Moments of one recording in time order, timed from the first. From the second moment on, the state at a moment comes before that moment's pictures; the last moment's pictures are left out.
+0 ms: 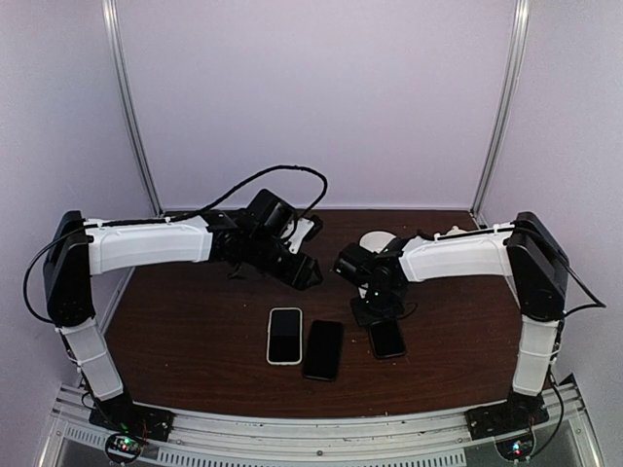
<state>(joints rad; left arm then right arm) -0.87 1.79 1.40 -0.42 0.13 -0.21 0.88 1.93 1.33 -0.81 0.17 0.61</state>
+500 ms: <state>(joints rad) -0.87 1.79 1.40 -0.42 0.10 -0.19 0.89 1.98 1.29 -0.61 0.04 0.72</state>
